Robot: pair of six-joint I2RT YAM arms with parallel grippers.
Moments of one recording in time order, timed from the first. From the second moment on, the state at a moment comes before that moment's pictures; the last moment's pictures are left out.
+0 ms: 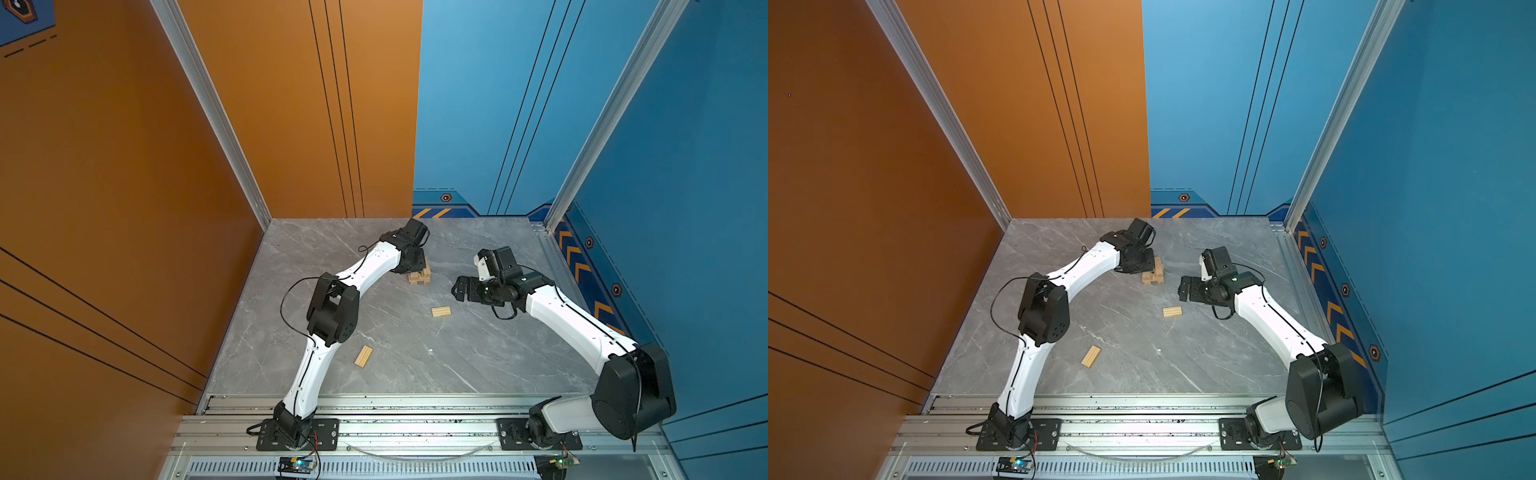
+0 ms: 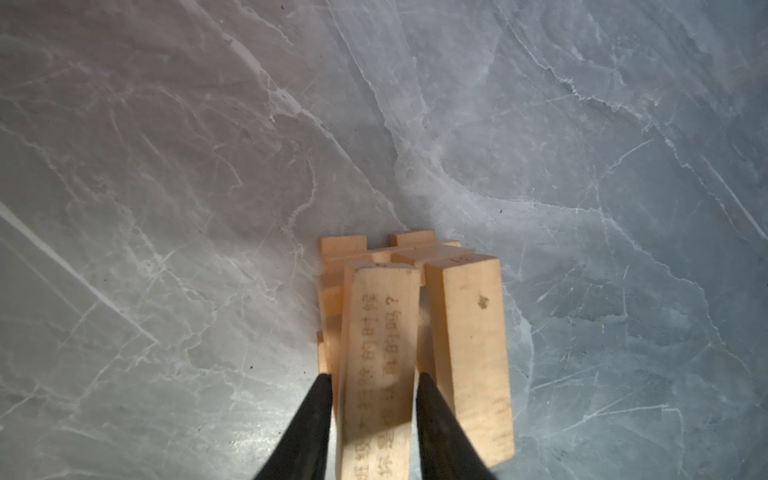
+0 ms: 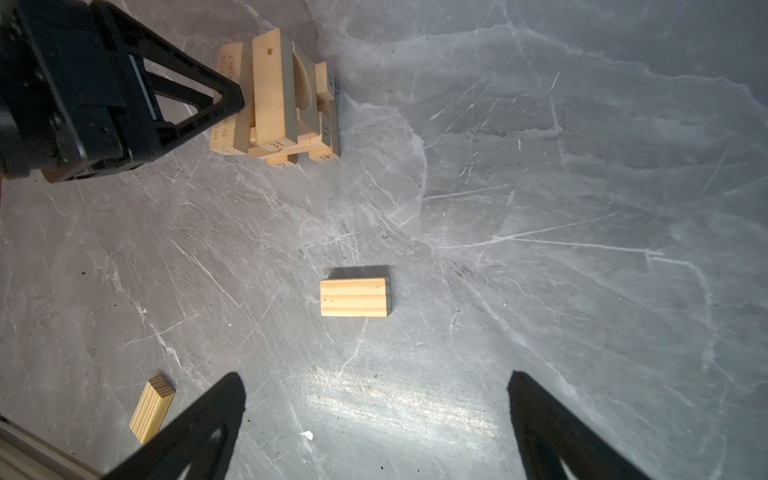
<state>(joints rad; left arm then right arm) -0.57 2.32 2.09 -0.82 -0.03 -0.67 0.35 1.42 1.08 -0.63 -0.14 0.42</state>
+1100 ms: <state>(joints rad) -0.58 2.32 2.10 -0.82 -0.03 -0.68 0.33 1.42 1.08 -0.62 -0.16 0.42</state>
